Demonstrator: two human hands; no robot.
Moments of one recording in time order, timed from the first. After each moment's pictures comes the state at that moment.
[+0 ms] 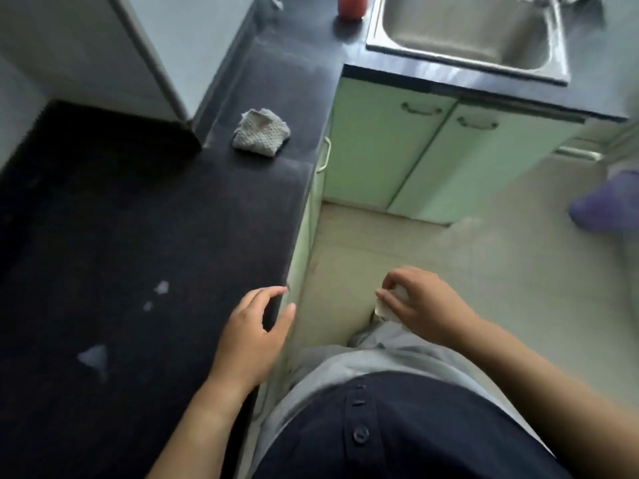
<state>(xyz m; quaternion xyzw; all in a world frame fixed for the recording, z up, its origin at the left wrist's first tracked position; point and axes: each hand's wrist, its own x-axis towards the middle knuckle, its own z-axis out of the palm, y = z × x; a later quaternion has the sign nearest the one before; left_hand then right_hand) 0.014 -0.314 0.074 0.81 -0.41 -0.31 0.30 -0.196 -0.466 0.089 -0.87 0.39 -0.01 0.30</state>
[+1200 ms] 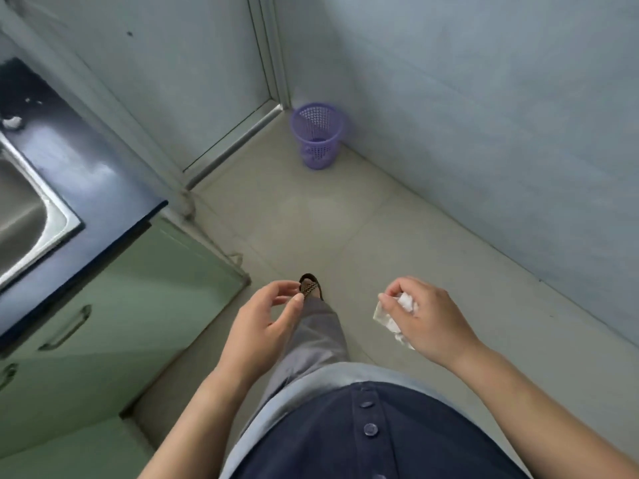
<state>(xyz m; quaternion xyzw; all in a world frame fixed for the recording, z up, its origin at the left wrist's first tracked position) -0.556 -0.779 0.071 0.48 -0.72 -0.48 0.11 -0.761 -0.652 0.072 -0.44 0.80 -0.28 0.30</state>
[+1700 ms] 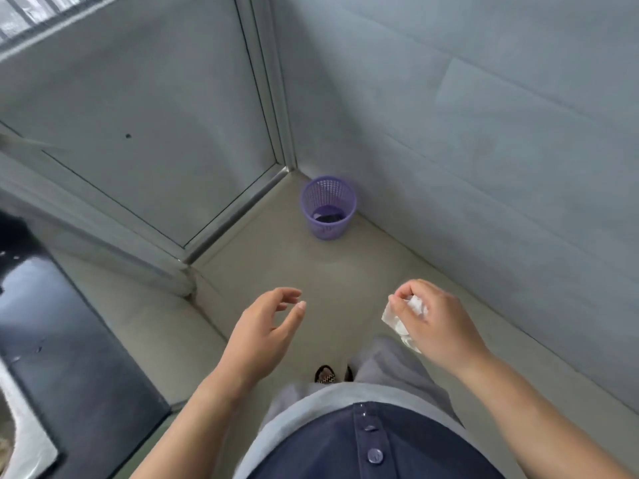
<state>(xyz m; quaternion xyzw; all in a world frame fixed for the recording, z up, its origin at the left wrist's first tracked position) -0.709 -1.115 0.092 0.45 -0.77 -0.44 0.08 -0.916 -0.974 0.102 -0.42 0.82 -0.29 0.25</state>
